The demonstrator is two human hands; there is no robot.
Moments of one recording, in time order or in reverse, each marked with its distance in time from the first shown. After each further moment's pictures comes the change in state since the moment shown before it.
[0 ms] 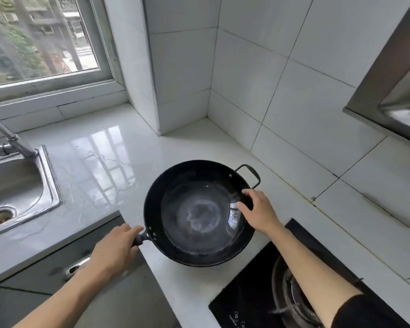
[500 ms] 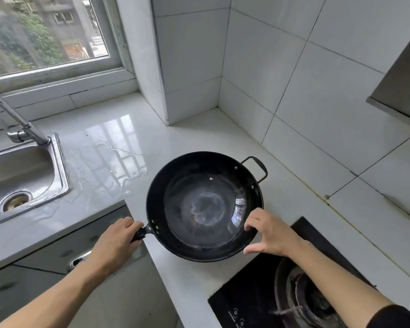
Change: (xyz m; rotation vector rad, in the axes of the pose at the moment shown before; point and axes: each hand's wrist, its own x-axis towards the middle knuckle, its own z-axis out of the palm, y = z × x) left_hand -0.002 -0.008 0.016 0.028 0.133 0.134; right_hand -0.024 0.047 -0.004 -0.350 -0.282 -0.607
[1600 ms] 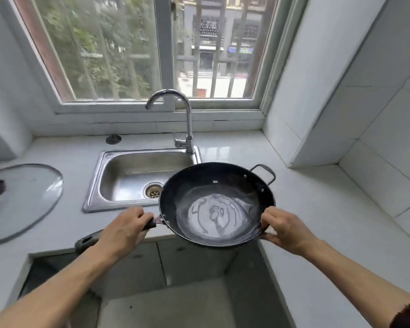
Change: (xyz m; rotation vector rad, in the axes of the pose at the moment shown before) left_hand -0.200 -0.304 -0.128 0.098 0.242 -0.205; right_hand 0.241 -0.317 0.016 -0.153 0.235 -0.562
